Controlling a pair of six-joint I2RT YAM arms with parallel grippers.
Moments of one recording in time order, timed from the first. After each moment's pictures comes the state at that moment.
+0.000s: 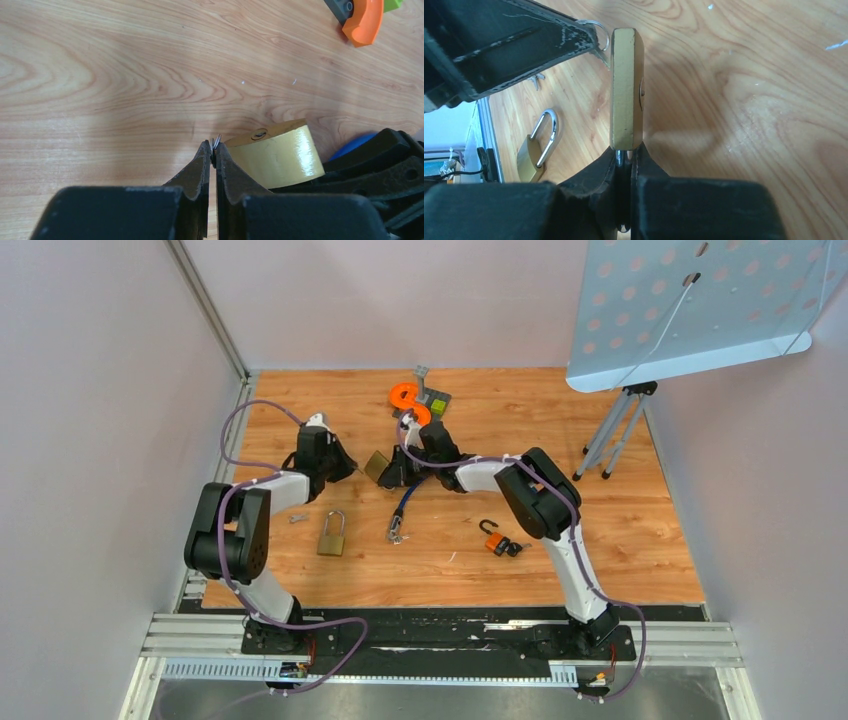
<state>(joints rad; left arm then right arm) -0.16 1.65 0.79 0.21 0.09 -0.57 0.67 2.29 1.45 0.36 -0.57 0.57</state>
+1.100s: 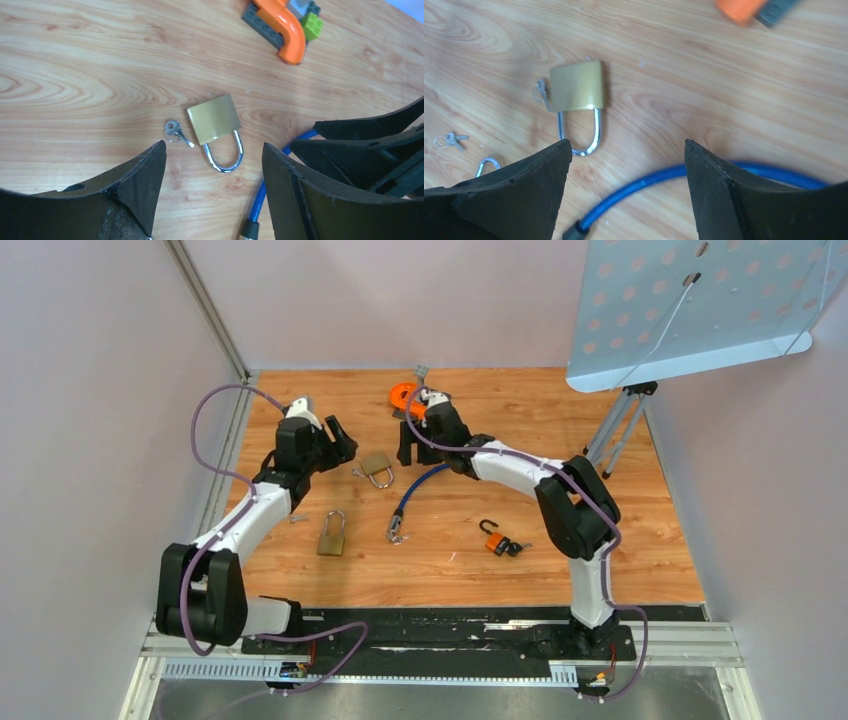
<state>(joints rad) -0.16 1.34 0.81 0.02 0.04 -0.52 0.68 2.06 1.49 -0.03 -0.05 0.43</state>
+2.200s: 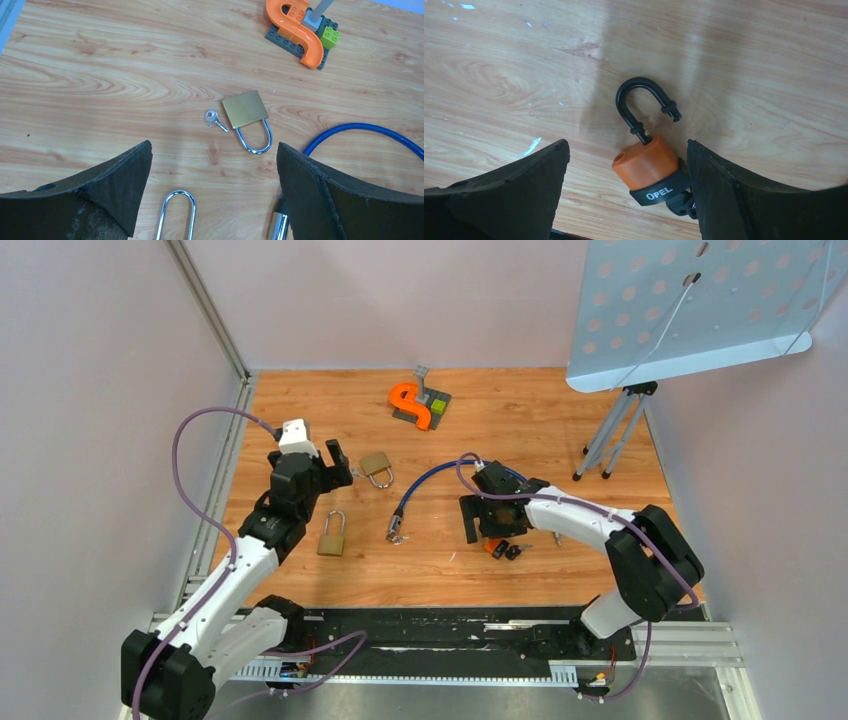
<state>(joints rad) -0.36 0.90 0.64 -0.09 -0.34 -0.36 0.67 1.52 0.87 -0.51 0.03 0.45</state>
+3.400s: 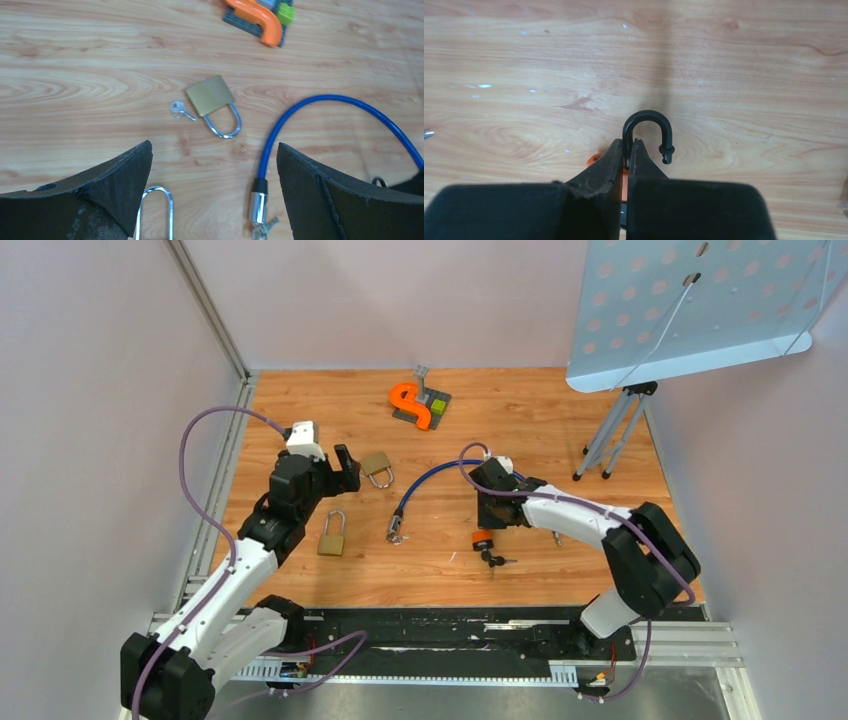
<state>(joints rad) -0.36 0.89 0.64 -0.09 -0.21 -0.35 0.67 1.59 0.90 -0.46 0.18 0.60</state>
